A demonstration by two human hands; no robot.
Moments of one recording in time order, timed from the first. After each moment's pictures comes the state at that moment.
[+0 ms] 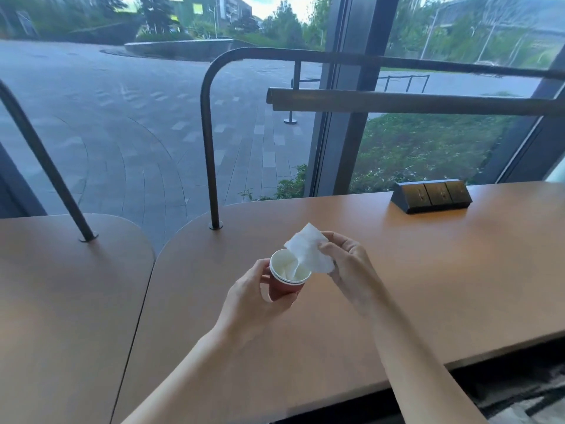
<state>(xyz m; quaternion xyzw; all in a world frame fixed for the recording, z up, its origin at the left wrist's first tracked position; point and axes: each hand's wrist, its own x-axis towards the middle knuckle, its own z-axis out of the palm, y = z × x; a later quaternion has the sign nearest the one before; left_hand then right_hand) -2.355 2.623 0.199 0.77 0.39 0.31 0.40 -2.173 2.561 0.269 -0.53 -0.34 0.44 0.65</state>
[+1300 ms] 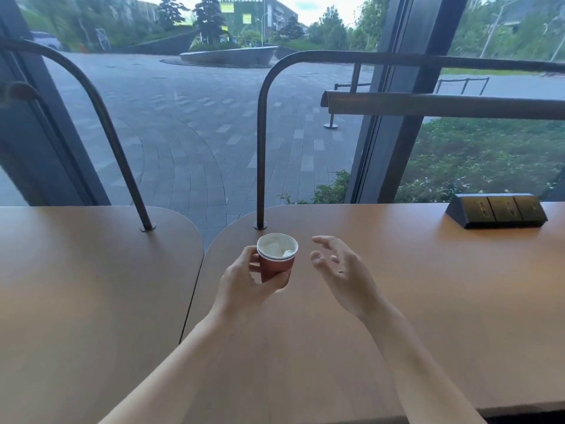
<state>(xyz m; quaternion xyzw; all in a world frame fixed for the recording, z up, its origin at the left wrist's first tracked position) -2.418 2.674 0.199 0.71 0.49 0.38 0.34 -2.216 2.608 0.230 -0.66 -0.60 0.17 0.42</state>
